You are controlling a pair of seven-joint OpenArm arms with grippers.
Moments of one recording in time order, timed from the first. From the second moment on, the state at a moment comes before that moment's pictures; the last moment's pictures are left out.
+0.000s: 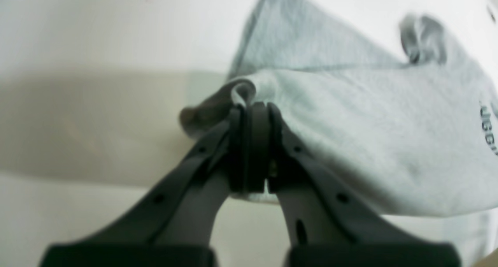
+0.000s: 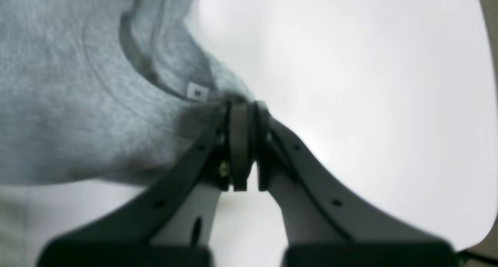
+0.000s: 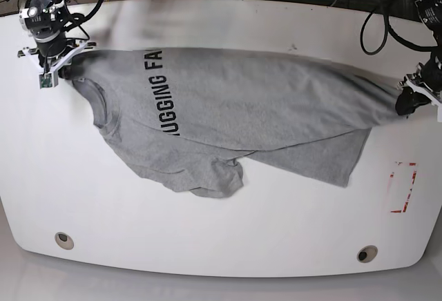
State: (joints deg) left arm 9.7 -23.2 -42.2 92.8 -54.4 -32.1 63.4; right arm -19.3 4.6 45.4 108.9 8.1 39.3 -47.9
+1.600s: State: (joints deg) left arm 18.1 -23.4 -42.8 90.0 -33.2 -41.9 63.2; right arm -23.4 1.5 45.2 108.9 8.1 39.3 -46.7
